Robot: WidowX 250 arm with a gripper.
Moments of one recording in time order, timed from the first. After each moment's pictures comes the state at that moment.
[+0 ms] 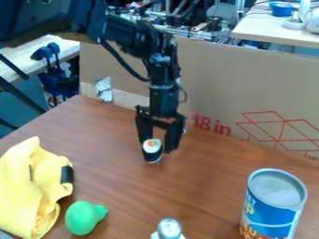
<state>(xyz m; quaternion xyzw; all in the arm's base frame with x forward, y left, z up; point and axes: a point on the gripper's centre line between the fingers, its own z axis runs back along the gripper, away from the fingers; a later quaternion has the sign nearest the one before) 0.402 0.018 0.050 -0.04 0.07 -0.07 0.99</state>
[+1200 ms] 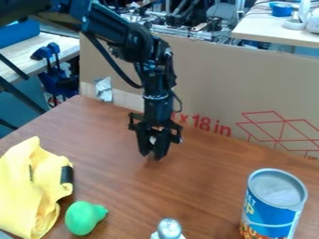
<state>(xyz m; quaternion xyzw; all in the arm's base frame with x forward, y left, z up) 0.392 0.026 0.042 -0.01 0.02 -0.01 1.00</state>
